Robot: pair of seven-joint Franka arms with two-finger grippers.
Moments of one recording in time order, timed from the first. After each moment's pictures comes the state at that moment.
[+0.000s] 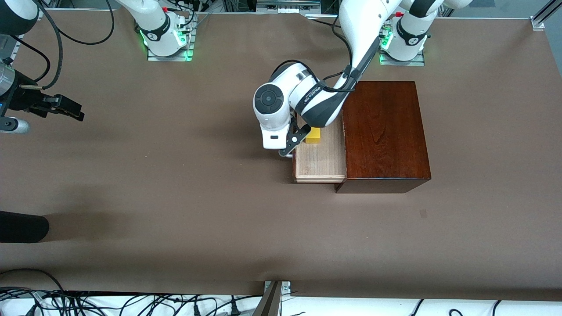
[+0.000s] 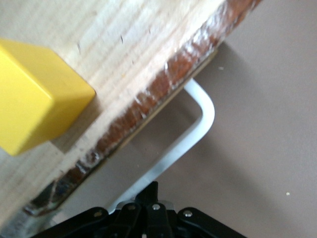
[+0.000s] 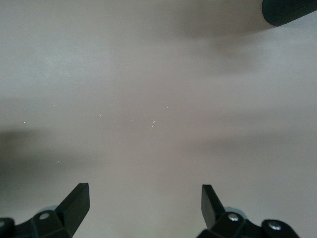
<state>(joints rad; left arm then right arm) -0.75 0.81 -0.07 -1.20 -0.04 1.84 -1.57 0.14 0.06 -0.16 -1.62 -0.01 1.61 0.07</state>
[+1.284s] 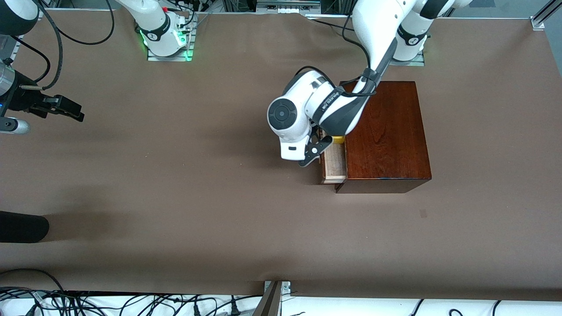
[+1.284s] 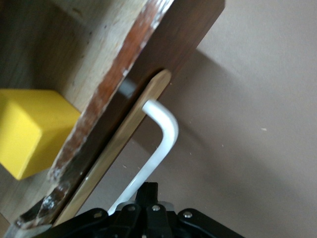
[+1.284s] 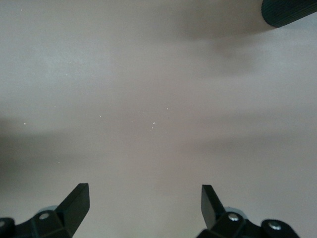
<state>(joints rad) -0.66 0.79 -0.06 -1.18 0.04 1.66 -1.41 0.14 0.06 -0.16 -1.62 -0.01 1.62 0.08</state>
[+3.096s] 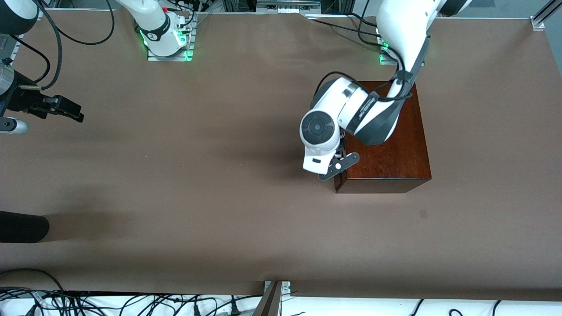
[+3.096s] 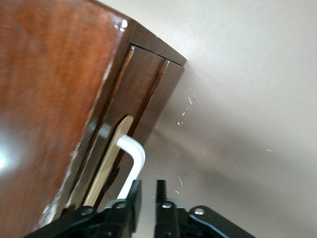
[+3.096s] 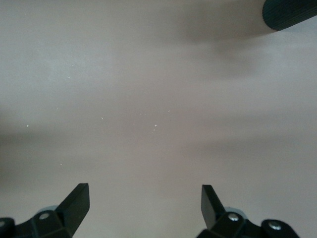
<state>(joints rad) -0.56 0.70 -0.07 -1.20 0.05 1.63 -1.14 0.14 0.06 -0.16 -1.61 0.00 1.62 0.08</state>
